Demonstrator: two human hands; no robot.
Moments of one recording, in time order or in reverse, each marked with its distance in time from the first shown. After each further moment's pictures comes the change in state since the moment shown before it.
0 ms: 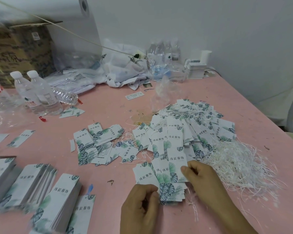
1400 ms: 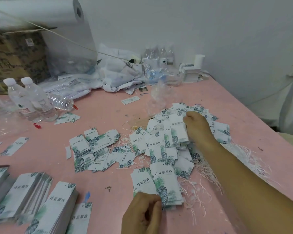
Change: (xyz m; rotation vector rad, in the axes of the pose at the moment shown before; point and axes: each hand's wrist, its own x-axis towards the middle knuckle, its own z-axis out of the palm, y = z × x) left_hand 0.001 0.012 -0.003 0.119 -0.028 0.237; right_hand 0.122 -0.062 -0.036 0.183 0.209 0.079
